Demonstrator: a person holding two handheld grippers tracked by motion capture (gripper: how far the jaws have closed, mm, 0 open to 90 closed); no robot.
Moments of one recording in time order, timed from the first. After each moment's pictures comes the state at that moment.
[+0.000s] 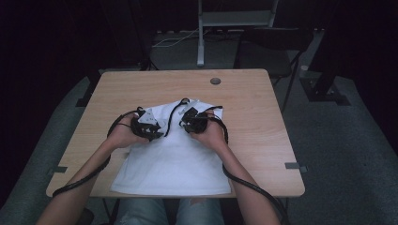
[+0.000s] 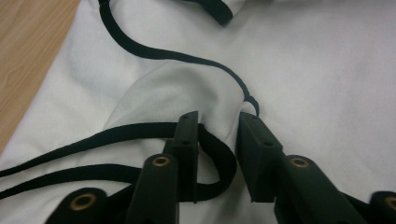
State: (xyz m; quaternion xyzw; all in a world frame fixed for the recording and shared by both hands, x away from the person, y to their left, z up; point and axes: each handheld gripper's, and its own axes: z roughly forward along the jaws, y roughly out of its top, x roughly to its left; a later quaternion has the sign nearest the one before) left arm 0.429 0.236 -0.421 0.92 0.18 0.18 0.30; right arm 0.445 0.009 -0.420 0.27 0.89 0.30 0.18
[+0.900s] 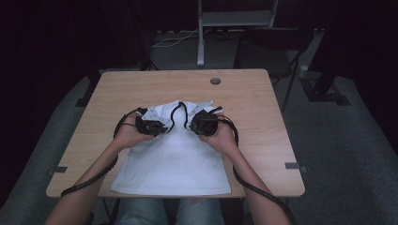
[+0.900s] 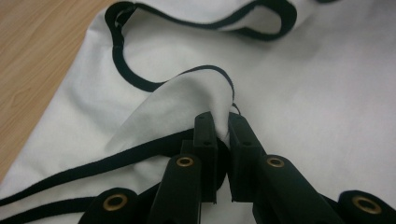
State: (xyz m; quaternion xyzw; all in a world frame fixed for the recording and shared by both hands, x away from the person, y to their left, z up) left arm 0.428 0.219 -0.415 0.90 0.21 0.18 0.34; right arm 0.419 -0.023 -0.402 0.26 0.89 0.35 0.16
